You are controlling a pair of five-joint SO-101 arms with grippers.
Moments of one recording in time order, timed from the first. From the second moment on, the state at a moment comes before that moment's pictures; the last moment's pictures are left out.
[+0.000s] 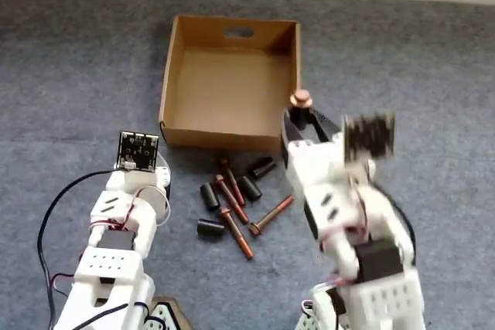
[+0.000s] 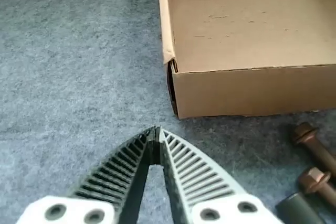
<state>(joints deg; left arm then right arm) -3.1 -59.4 93.1 6.7 -4.4 -19.6 -68.5 52.1 40.1 -2.5</state>
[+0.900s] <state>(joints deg) -3.1 -59.4 93.1 6.7 -4.4 -17.9 47.7 -71.3 86.2 -8.7</state>
